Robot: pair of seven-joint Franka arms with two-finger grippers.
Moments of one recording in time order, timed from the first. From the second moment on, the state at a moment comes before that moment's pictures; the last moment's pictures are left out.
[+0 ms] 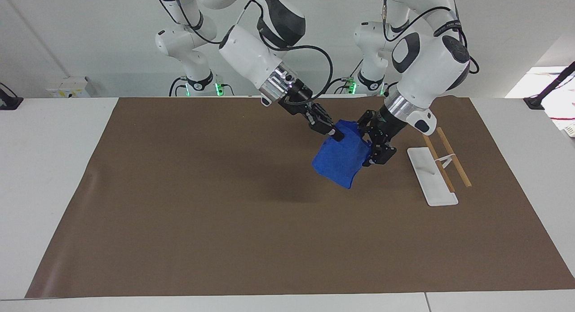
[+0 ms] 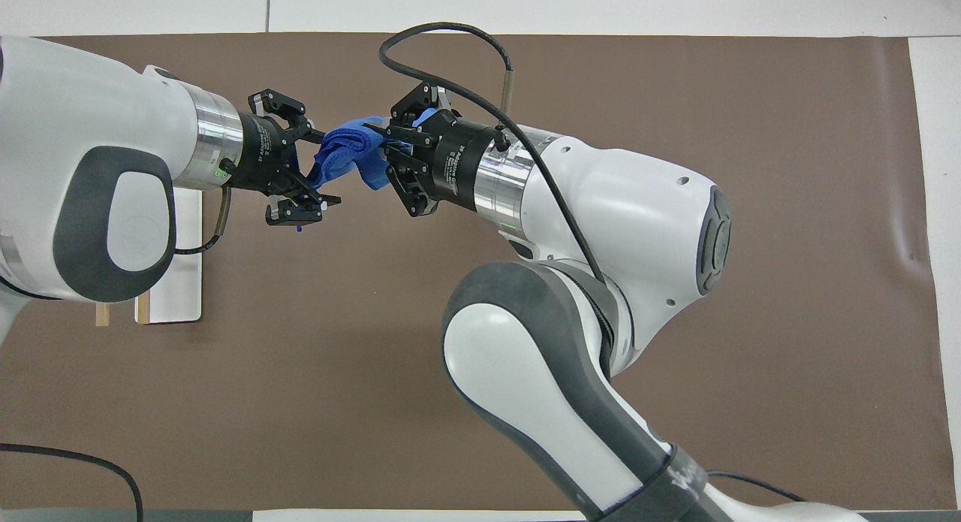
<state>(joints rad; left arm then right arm) -0.28 0.11 -0.05 -1.77 -0.38 2.09 -1.82 0.62 0.25 0.02 -1.66 0.96 2.71 1.42</state>
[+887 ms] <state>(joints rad) -0.28 0.10 -0.05 -1.81 -0.38 2.20 -1.77 0.62 0.25 0.01 -1.65 0.96 2.71 1.42</state>
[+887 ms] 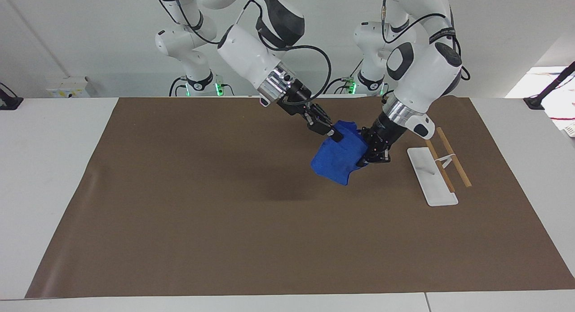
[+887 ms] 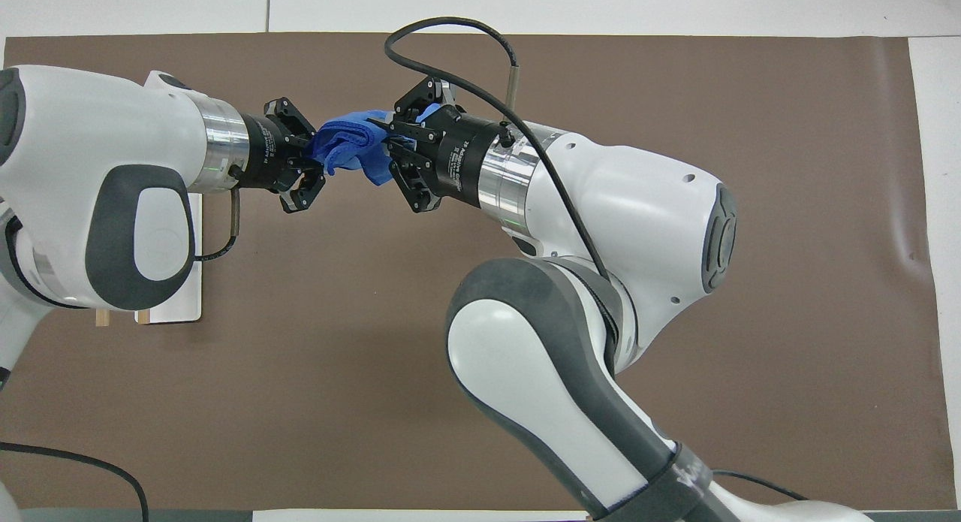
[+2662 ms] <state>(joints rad) -0.17 -0.08 -0.03 -1.83 0.08 1.96 -1.14 0.06 0.09 -0.01 -1.65 0.05 1.78 0.20</state>
